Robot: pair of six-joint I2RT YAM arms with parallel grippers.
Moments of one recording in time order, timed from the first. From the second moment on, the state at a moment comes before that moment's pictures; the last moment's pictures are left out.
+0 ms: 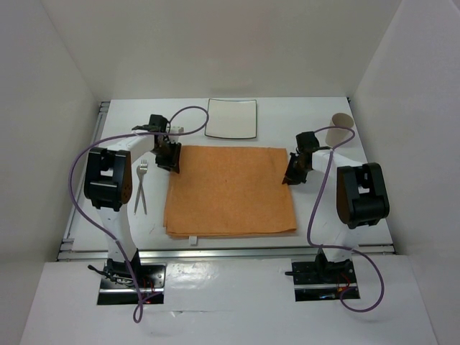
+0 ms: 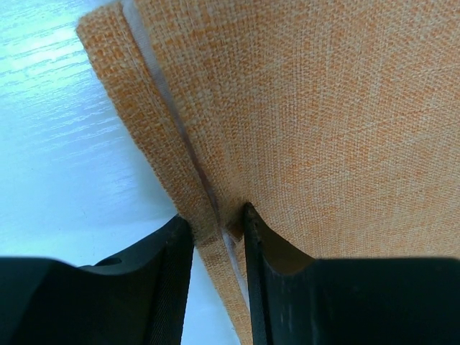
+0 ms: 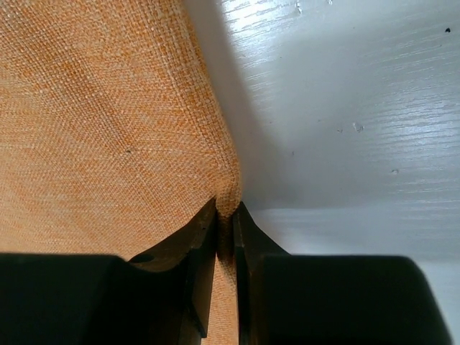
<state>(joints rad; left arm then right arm) -0.11 2.01 1.43 -0.66 0.25 0.04 0.12 1.74 1.01 -0.44 -0.13 0.51</state>
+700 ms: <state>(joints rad) -0.10 1.96 1.38 -0.63 0.25 0.04 0.13 1.72 1.03 -0.42 -0.11 0.48</state>
